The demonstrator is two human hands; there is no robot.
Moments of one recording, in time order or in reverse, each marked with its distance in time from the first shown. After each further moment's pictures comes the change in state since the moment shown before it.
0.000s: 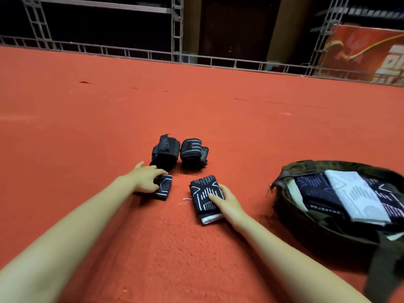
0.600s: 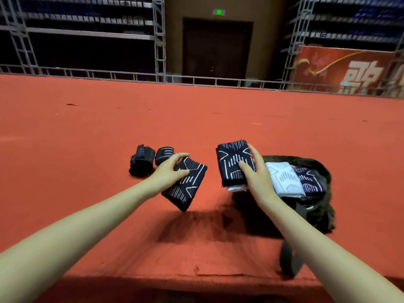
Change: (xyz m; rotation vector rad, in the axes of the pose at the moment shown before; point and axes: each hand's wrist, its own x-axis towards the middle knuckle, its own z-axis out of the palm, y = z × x) left_hand -0.062 0.177 -0.051 -1.004 0.324 0.116; right_hand -0.116 -0.089 -0.148 0.025 0.381 -0.415
